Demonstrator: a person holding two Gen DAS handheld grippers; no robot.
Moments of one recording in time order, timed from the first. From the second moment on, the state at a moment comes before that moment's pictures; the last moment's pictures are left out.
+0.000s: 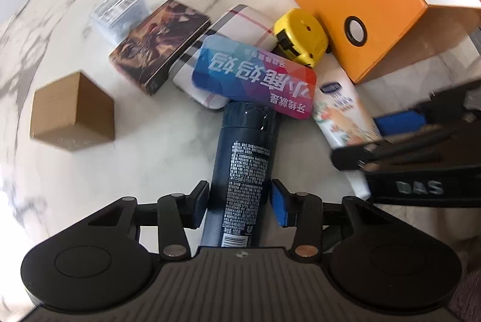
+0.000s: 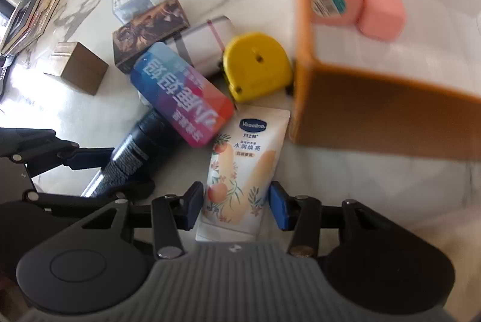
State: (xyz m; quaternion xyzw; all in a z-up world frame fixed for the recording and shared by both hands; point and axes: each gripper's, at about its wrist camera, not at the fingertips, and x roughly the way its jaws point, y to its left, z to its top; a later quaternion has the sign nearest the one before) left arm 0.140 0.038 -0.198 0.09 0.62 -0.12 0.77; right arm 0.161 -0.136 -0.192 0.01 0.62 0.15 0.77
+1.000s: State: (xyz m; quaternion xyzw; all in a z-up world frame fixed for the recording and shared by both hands) left arm 0.072 0.048 -0.084 -0.11 0.46 -0.09 0.88; right arm 0.077 -0.197 -0.102 0.07 0.47 0.26 0.84
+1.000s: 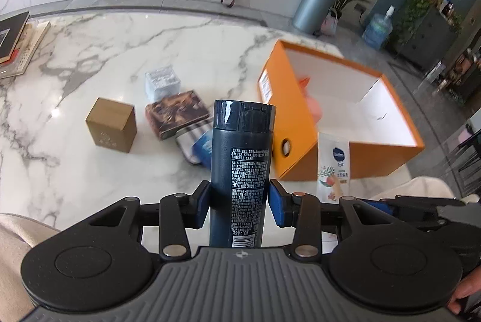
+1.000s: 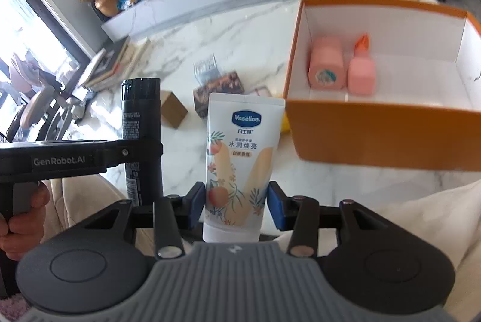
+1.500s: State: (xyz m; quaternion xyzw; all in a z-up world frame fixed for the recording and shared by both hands) left arm 0.095 -0.009 -0.019 -0.12 0.40 -0.15 0.90; right arm 0.076 -0.248 -0.047 0.07 0.36 0.24 0.90
